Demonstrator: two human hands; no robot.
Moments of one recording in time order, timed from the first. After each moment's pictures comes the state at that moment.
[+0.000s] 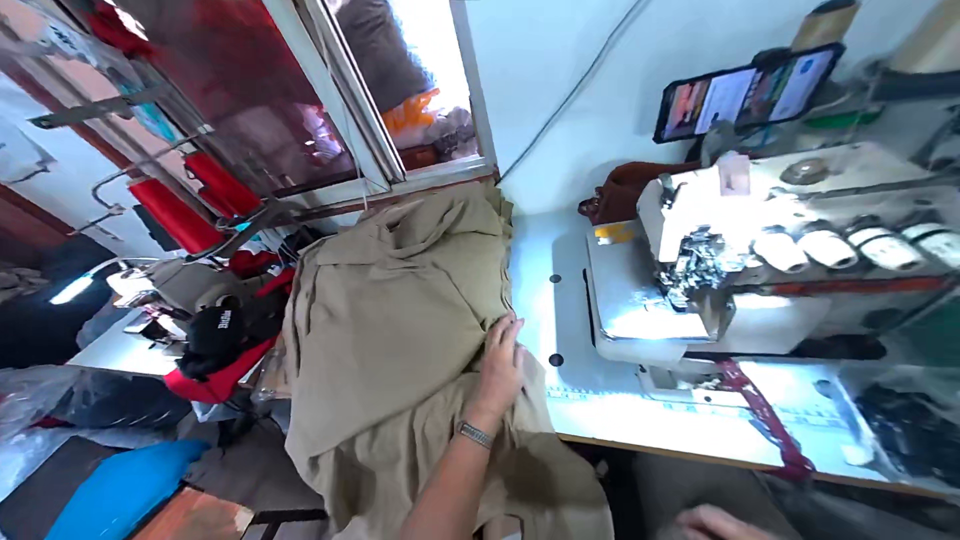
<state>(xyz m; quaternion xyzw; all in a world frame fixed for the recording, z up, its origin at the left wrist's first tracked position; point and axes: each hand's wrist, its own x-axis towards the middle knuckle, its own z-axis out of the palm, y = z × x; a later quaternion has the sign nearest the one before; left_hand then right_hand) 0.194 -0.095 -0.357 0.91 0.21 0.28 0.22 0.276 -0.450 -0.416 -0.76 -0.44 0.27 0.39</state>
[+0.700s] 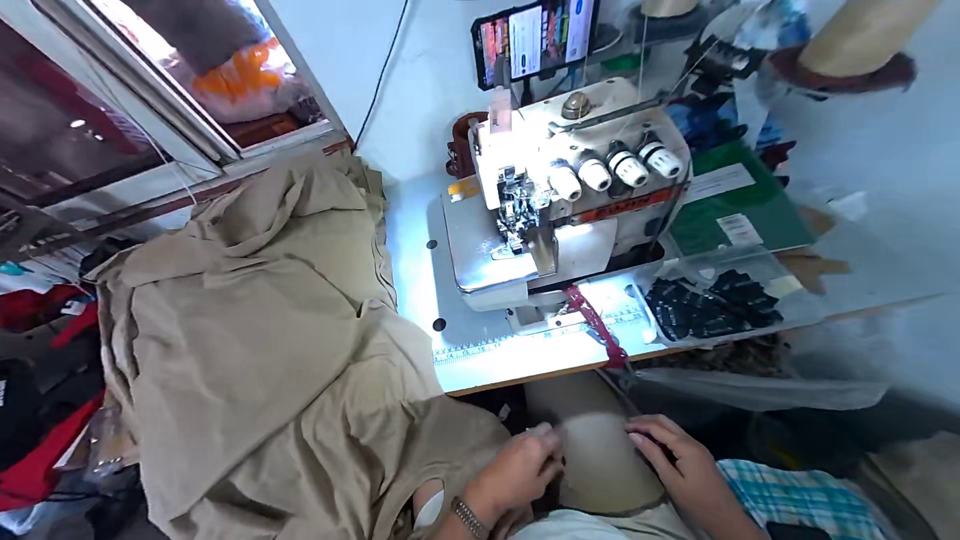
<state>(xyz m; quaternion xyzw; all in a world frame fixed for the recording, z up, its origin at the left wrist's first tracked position) 0.172 -0.276 -0.435 0.88 -0.09 -0.14 0.44 0.278 -0.532 -0.475 -0.84 -0.28 0.08 0.46</state>
